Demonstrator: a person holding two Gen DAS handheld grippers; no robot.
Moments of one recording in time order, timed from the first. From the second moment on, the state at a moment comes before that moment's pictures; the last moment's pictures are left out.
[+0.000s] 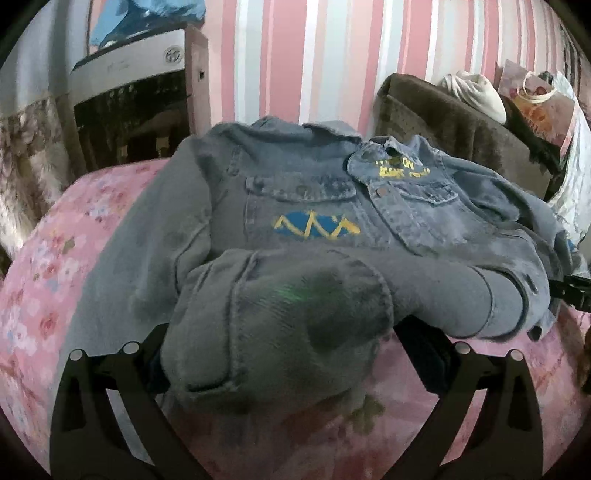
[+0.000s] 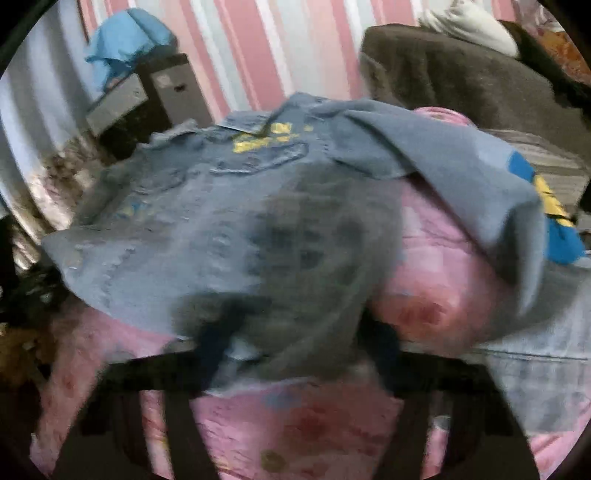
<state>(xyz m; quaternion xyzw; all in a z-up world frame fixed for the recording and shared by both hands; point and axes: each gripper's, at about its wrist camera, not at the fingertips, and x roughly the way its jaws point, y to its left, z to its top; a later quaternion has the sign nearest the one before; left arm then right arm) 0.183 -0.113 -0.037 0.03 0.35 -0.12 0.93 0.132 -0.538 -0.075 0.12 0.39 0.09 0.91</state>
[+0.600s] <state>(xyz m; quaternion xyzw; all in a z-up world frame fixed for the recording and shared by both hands) 0.159 -0.094 0.008 0.01 0.31 -0.20 0.93 0.099 -0.541 -0.016 0.13 0.29 0.12 0.94</state>
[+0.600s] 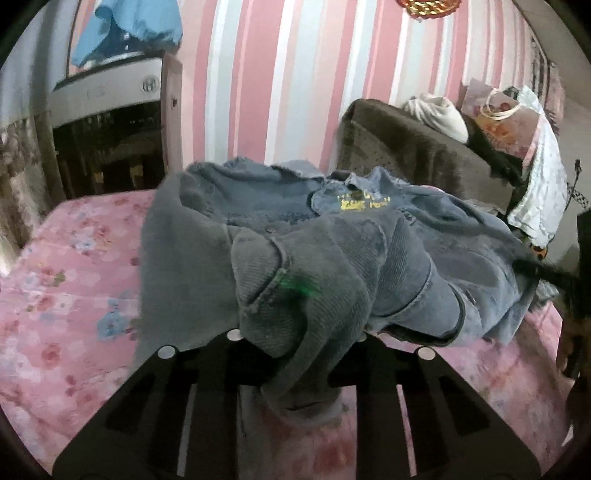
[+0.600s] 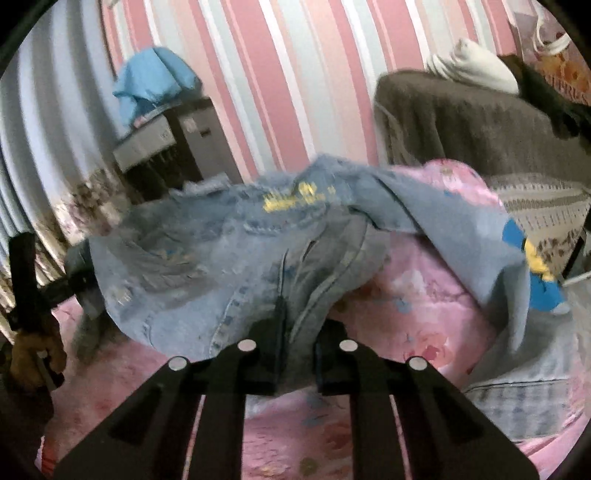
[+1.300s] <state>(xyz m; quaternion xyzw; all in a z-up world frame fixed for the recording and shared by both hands) 0.083 -0.059 0.013 0.07 0.36 -0.18 0.91 0.044 -0.569 -0.037 0.12 0.35 0.09 0.93</state>
